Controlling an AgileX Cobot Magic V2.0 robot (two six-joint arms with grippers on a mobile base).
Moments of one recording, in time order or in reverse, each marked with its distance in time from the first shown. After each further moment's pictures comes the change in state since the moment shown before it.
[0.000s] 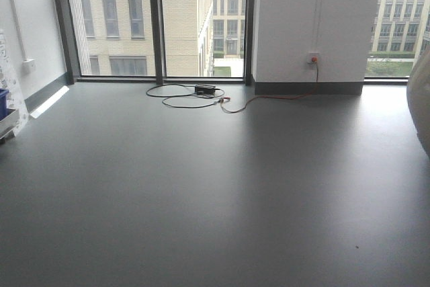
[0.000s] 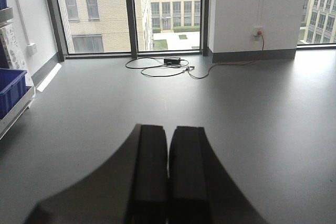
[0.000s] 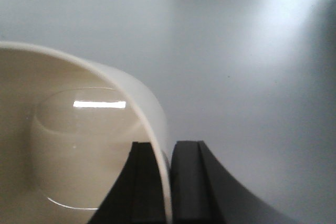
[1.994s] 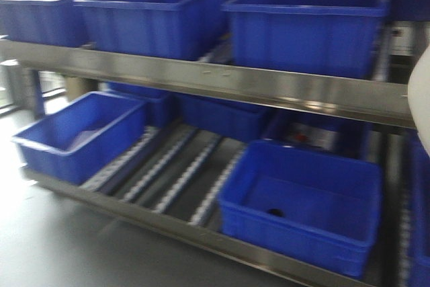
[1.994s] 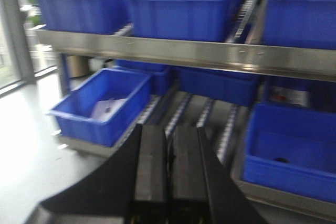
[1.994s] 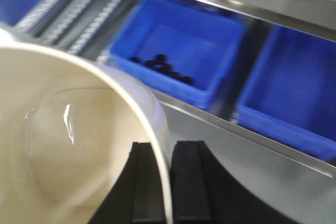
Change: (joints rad) left arm 0.000 0.000 0.000 0.000 0.000 0.000; right arm 0.000 0.000 0.000 0.000 -0.002 0.000
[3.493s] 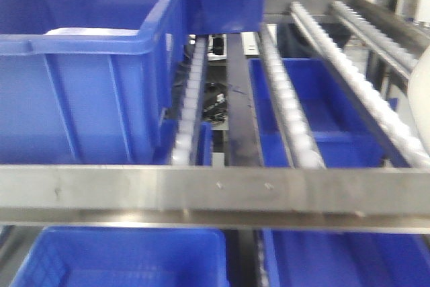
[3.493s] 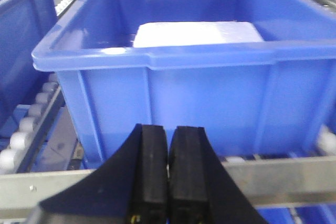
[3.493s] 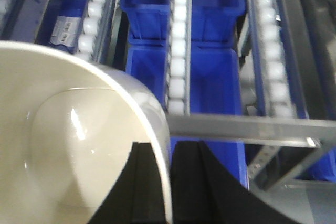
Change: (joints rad) left arm 0.000 0.000 0.000 0.000 0.000 0.000; right arm 0.000 0.000 0.000 0.000 0.000 0.000
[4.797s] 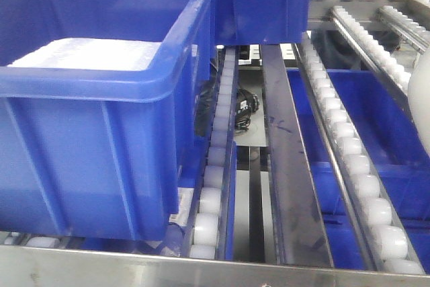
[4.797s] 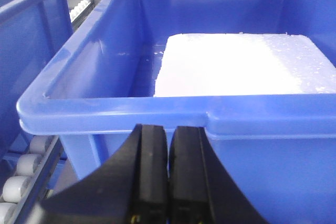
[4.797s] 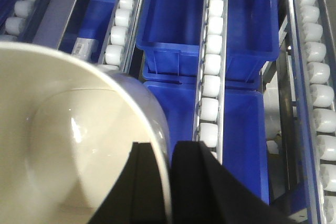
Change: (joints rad) left arm 0.000 0.000 0.000 0.000 0.000 0.000; right arm 0.000 0.000 0.000 0.000 0.000 0.000
